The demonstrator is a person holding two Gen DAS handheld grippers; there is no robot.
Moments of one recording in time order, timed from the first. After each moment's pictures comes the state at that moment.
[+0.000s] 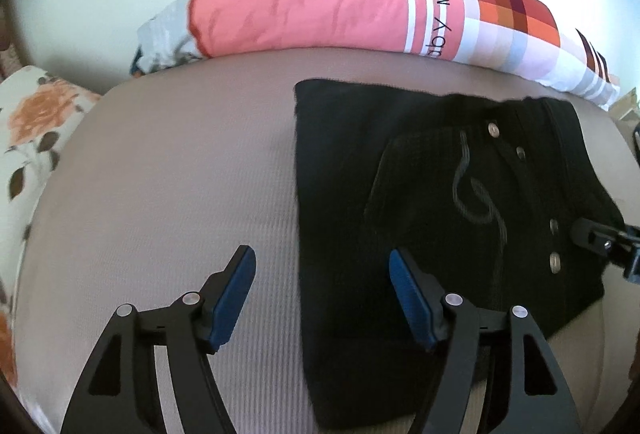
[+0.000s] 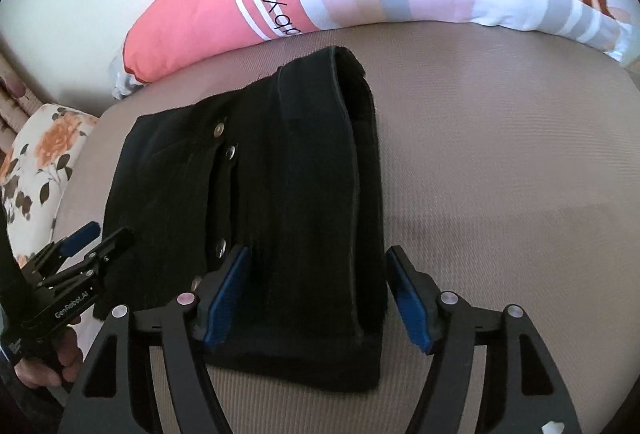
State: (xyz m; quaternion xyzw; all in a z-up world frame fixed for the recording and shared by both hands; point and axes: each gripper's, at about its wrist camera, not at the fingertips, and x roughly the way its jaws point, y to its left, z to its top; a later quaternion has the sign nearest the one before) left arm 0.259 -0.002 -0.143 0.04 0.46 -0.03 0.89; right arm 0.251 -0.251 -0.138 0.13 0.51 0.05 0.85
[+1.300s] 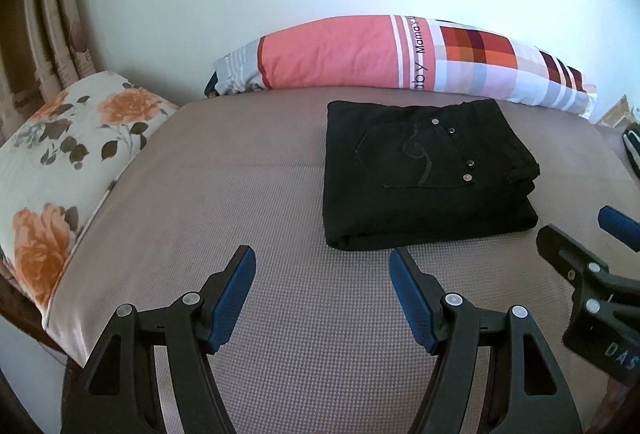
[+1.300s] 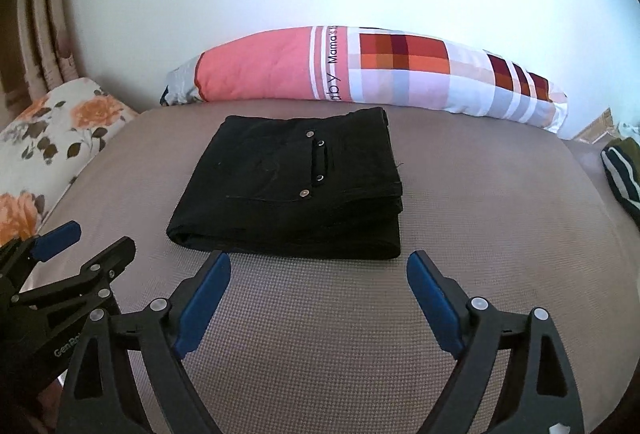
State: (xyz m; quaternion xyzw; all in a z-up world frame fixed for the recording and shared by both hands) left arm 0.088 -0.012 -0.084 0.04 0.37 0.03 0.93; right arm 0.093 -0.171 -0.066 0.02 0.38 0.02 0.93
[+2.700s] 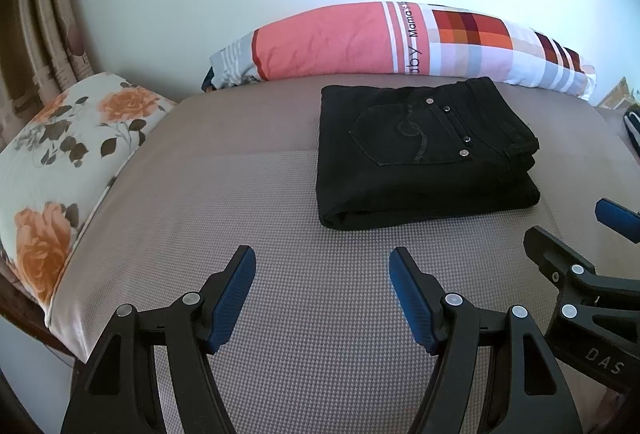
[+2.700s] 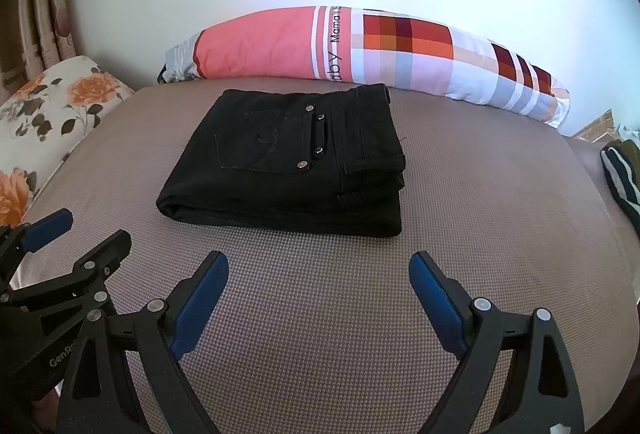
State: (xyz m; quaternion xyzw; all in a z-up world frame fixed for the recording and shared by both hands) left arm 0.080 -0.017 -0.098 0.06 0.38 0.02 0.92; right arm 0.090 -0.171 -0.085 0.00 0.40 0.02 0.92
